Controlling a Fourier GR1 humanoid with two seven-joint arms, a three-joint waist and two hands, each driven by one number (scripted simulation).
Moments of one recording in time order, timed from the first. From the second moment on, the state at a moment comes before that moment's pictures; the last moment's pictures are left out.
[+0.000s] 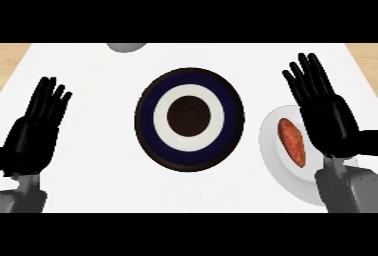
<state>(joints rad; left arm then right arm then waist) -0.10 0.36 -0.01 -1.63 0.42 0.15 -0.01 -0.26 -0.21 0.03 -1.66 -0.41 0.02 0.01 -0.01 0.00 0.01</state>
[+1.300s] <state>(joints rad) -0.18 0.38 -0.14 -1.42 0.24 0.16 0.13 -0.33 -0.67 0.04 -1.02 -0.02 0.57 -0.69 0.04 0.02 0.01</state>
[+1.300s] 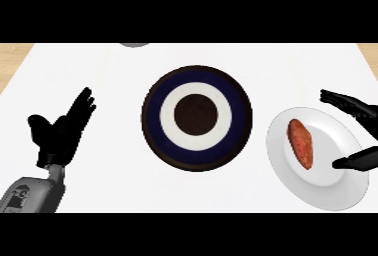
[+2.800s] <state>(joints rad) -0.18 0.33 -0.10 -1.39 0.17 0.15 0.14 -0.64 -0.66 0.45 -0.62 0.51 0.31 -0.92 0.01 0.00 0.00</state>
